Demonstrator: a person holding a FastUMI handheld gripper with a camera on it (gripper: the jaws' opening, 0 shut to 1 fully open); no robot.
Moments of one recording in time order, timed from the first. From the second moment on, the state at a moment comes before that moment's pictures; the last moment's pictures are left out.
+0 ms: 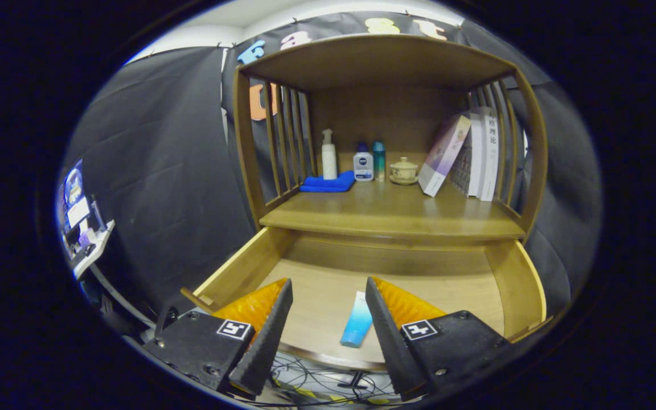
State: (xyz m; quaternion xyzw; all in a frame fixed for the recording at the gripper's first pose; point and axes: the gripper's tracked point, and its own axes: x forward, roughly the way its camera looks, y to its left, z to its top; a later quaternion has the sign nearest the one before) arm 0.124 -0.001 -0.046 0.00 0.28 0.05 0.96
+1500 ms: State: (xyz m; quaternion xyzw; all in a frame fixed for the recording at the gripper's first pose) arm 0.147 -0.047 -0.190 -0.04 0.61 -0.03 0.79
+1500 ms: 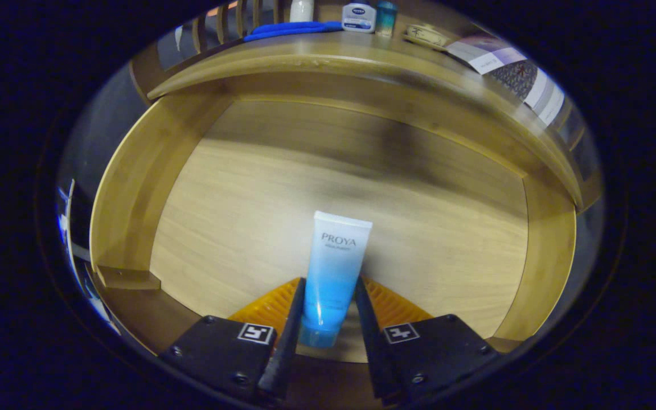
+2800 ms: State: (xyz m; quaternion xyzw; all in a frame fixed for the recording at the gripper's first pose) arm 0.262 -0.092 -0.003 -0.05 0.44 -0.07 0.90
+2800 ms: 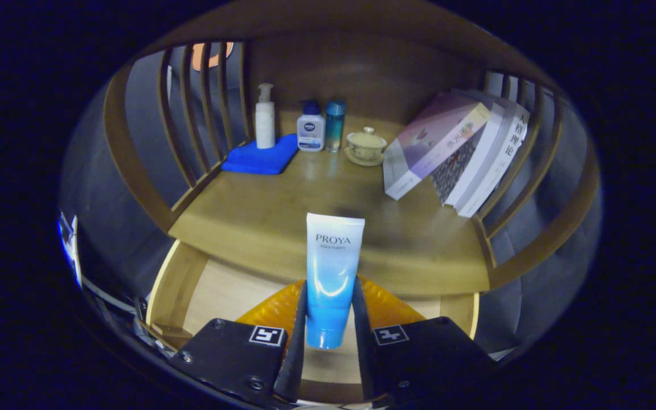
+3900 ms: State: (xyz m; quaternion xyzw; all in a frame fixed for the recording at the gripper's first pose) arm 0.334 -0.095 -0.018 -0.08 0.38 -0.10 0.92
